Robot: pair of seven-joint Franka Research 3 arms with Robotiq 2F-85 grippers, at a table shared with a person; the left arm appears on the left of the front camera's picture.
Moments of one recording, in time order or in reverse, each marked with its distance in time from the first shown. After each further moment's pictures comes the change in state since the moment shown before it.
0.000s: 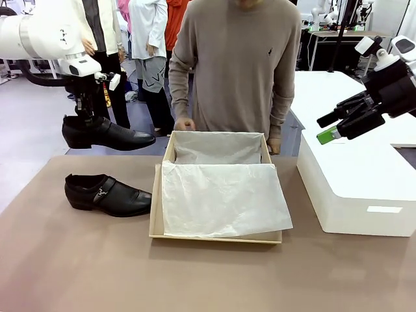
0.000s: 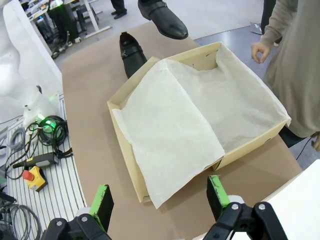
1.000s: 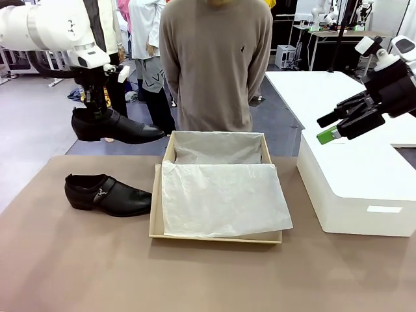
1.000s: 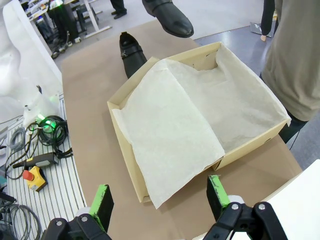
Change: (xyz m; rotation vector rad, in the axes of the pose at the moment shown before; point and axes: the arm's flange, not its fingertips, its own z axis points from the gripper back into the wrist) left arm 0.041 -0.004 0.031 0.032 -0.015 -0.063; right arm 0.000 0.000 0.000 0.000 0.000 0.000
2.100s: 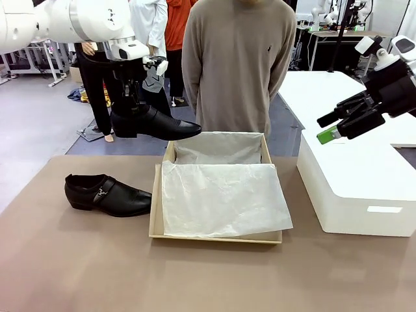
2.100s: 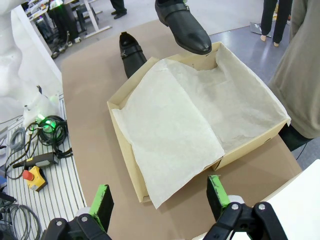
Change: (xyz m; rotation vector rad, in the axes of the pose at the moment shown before) left arm 0.101 0.003 0.000 -0.082 -0.057 -0.085; right arm 0.000 0.000 0.000 0.000 0.001 0.000
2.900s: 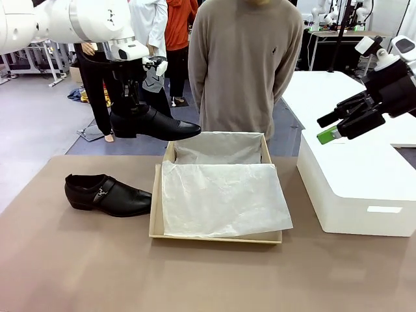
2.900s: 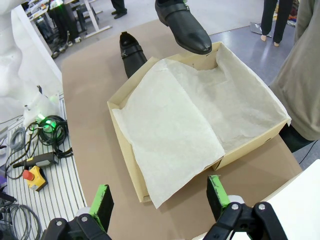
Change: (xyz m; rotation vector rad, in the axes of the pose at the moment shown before) left arm -0.001 0.000 -0.001 -0.002 0.001 0.001; right arm 0.000 0.000 0.000 0.001 0.000 0.000
